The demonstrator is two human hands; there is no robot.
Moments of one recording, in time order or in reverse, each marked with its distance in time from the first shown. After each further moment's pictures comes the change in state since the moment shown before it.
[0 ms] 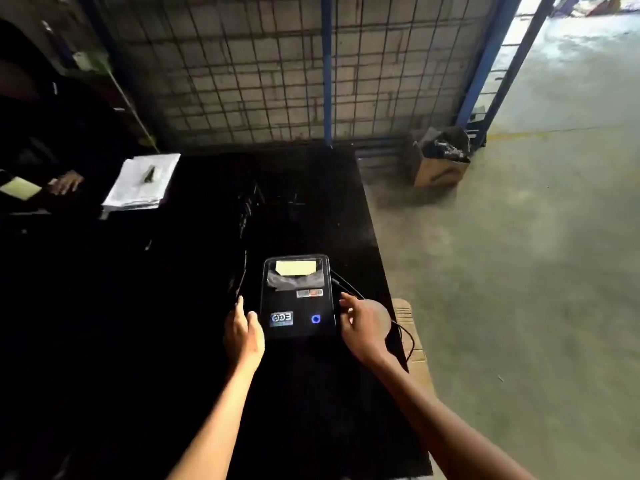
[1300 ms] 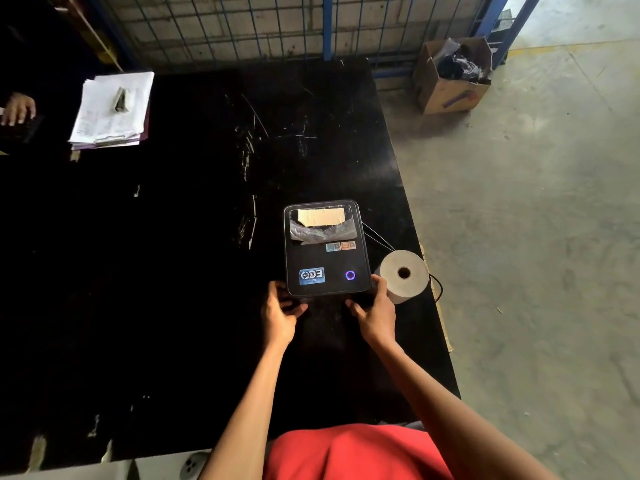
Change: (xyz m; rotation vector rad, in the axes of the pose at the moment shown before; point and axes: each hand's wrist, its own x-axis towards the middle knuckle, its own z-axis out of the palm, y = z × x) left_hand 0.009 -0.075 0.024 -0.111 -0.344 -0.125; right_hand -0.026 0.024 0.093 0.196 -0.002 0.422
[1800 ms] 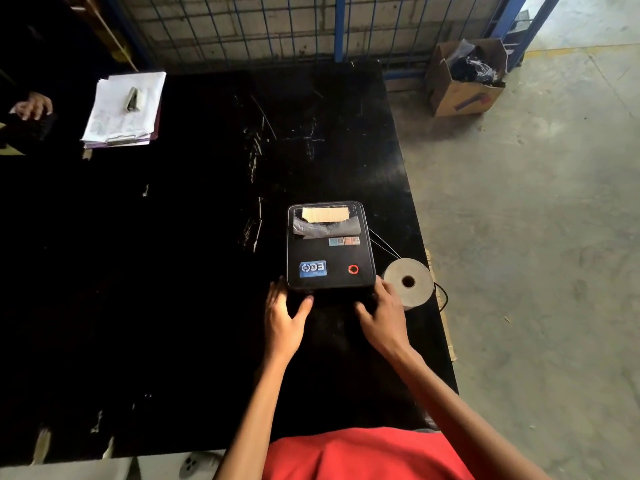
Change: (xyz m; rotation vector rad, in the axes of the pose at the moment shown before) left_hand -0.029 0.043 -0.012 0.133 0.031 0.124; right_hand -0.011 -0.039 -0.034 -0.179 -0.114 -0.174
